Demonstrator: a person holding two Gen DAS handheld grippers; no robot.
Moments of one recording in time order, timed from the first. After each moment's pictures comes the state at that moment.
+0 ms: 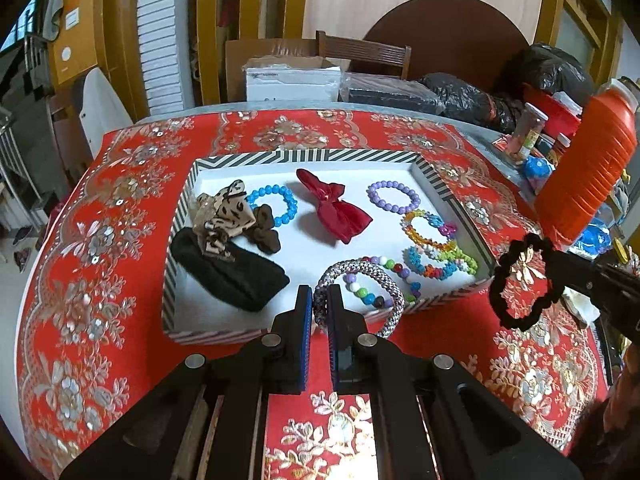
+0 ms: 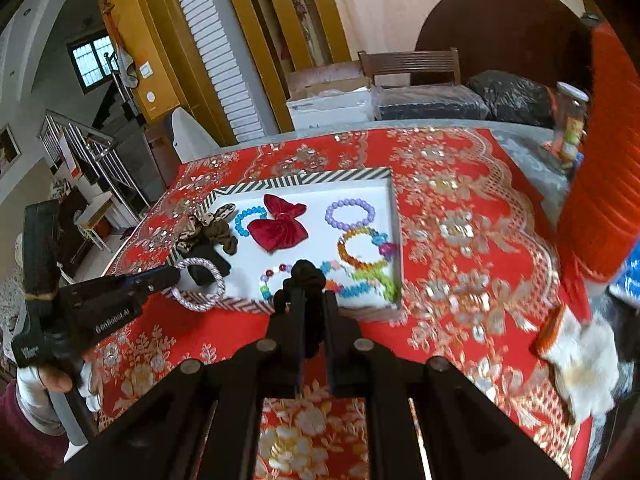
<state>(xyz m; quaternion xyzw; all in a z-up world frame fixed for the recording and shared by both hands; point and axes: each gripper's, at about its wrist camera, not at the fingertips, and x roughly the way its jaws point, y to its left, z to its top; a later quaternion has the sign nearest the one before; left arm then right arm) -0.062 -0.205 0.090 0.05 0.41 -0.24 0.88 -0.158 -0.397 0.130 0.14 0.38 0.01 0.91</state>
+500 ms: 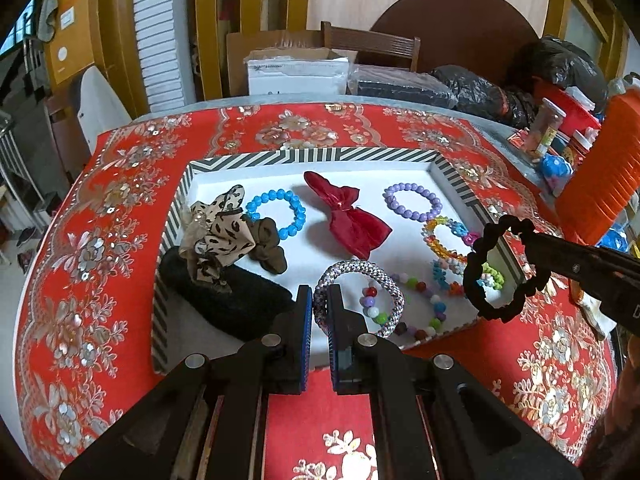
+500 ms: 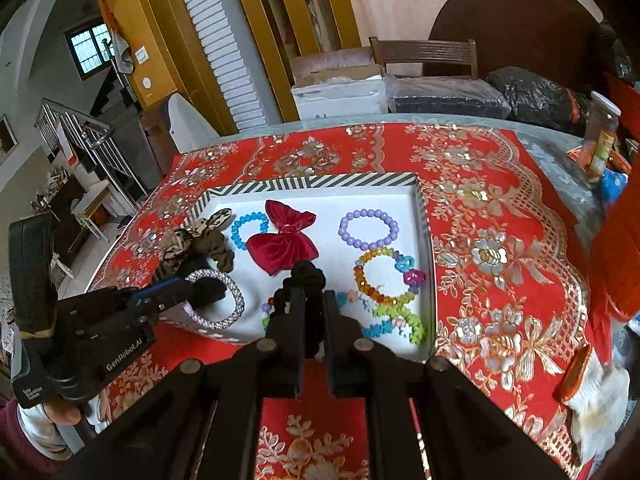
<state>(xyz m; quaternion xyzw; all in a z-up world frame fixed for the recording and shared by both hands) -0.028 -0.217 0.074 0.06 0.43 -0.23 0.87 -0.094 -0.390 0.116 0.13 0.41 0.02 0.90</state>
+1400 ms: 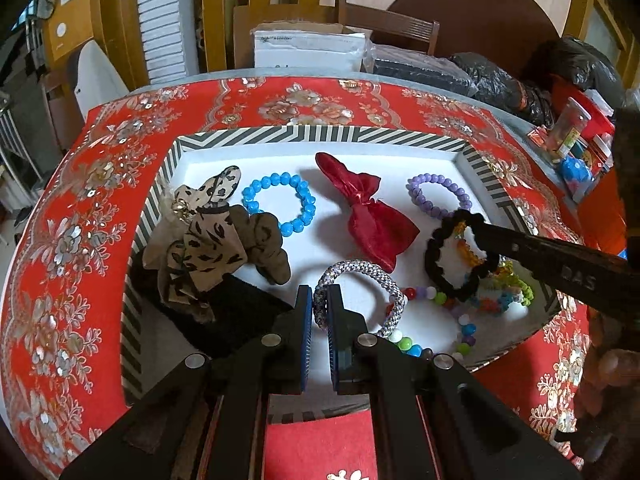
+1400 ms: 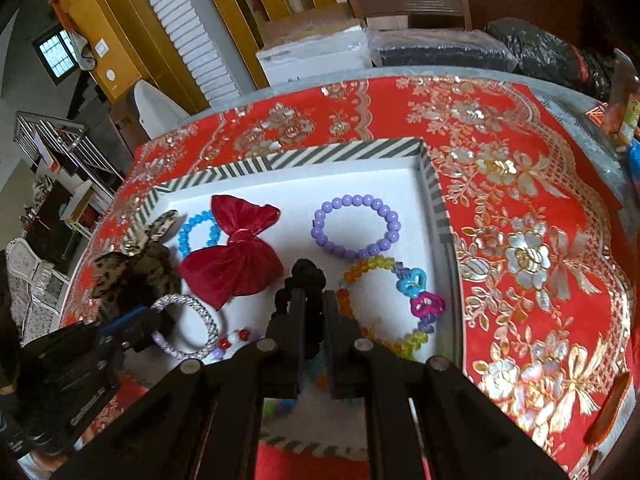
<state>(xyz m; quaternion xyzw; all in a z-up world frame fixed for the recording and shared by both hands) 0.007 -0.229 0.045 0.05 0.47 -0.21 0.86 -0.008 -0.409 0.053 0.17 0.47 0.00 0.87</state>
